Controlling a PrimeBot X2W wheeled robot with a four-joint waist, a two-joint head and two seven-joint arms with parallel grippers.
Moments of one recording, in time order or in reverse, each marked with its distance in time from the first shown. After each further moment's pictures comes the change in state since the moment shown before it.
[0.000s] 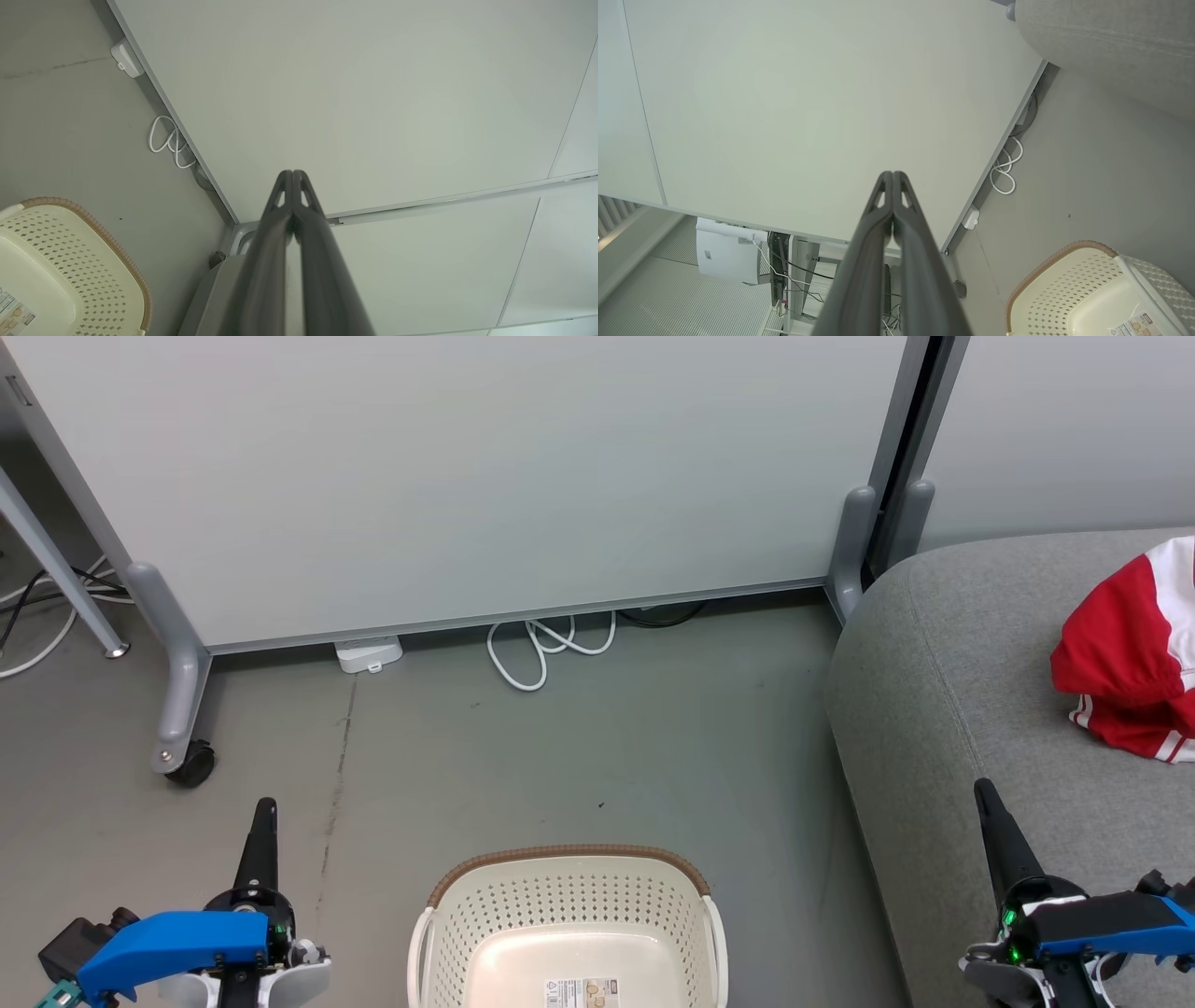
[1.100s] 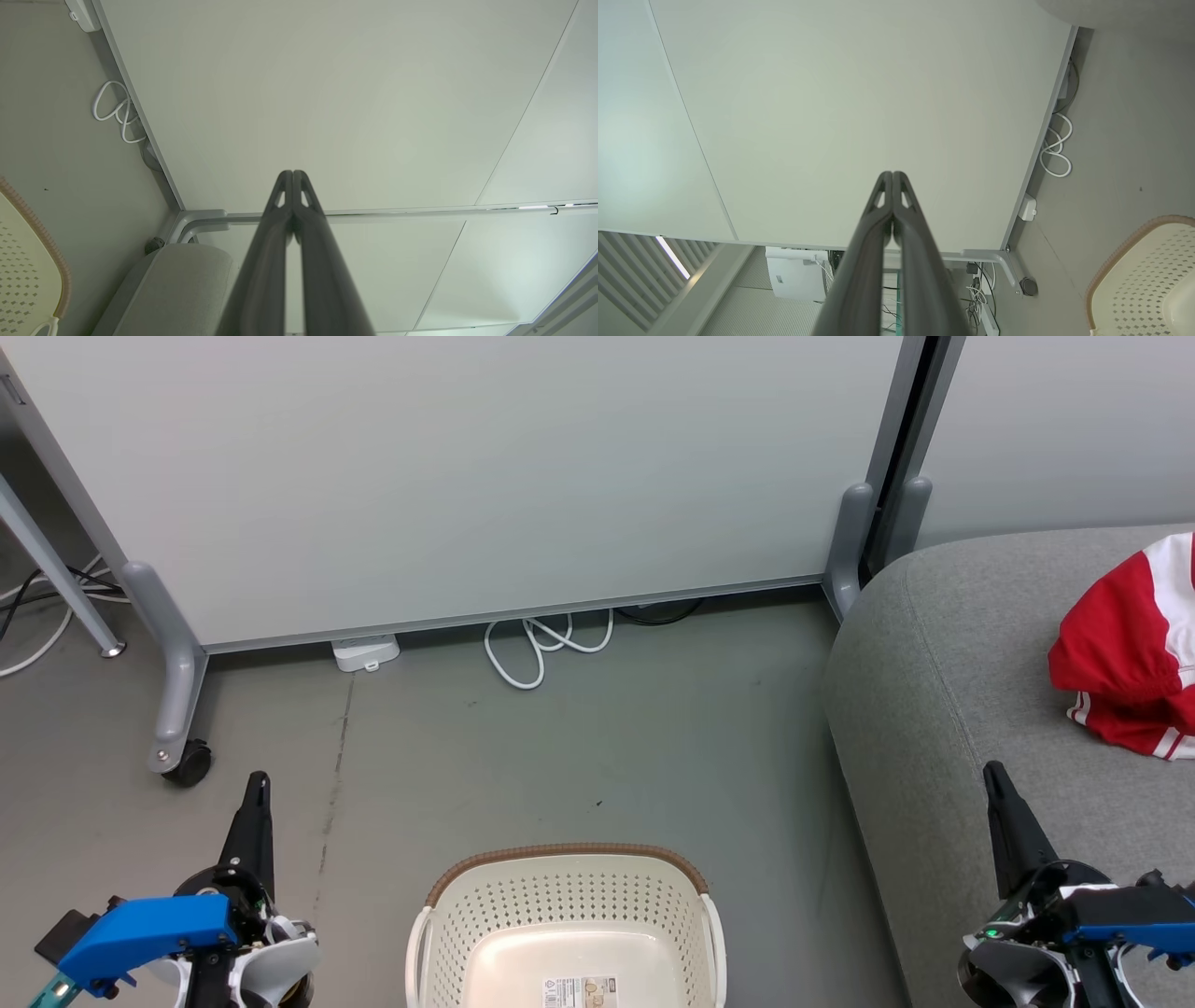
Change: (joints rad) left arm -0.021 -0.001 0.024 -0.035 -0.225 -0.002 0.062; right arm -0.021 0.000 -0.012 -0.005 0.259 0.000 0.037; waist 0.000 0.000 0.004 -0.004
